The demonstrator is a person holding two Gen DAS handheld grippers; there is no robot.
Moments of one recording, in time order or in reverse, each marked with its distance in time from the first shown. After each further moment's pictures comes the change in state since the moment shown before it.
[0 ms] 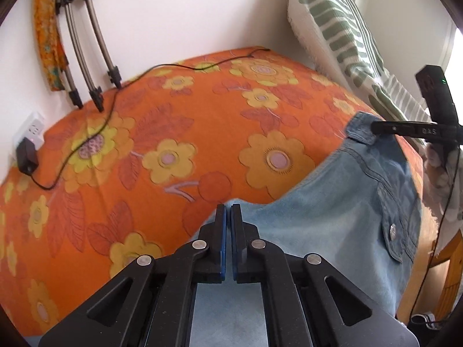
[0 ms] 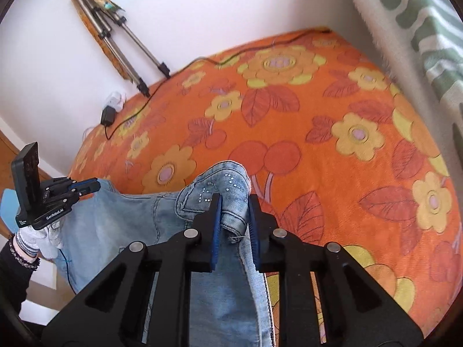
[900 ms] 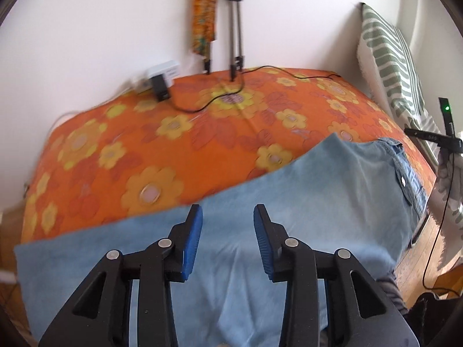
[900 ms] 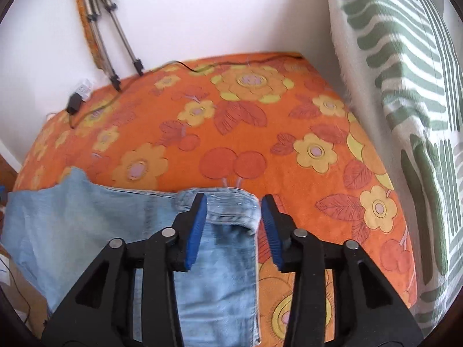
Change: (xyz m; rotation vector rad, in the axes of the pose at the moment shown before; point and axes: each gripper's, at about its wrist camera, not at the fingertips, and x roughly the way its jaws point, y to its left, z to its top) left arm -0.162 0.092 -0.141 -0.278 -0.043 0.210; right arm -0.027 0.039 -0.005 -0.115 -0.034 -0.264
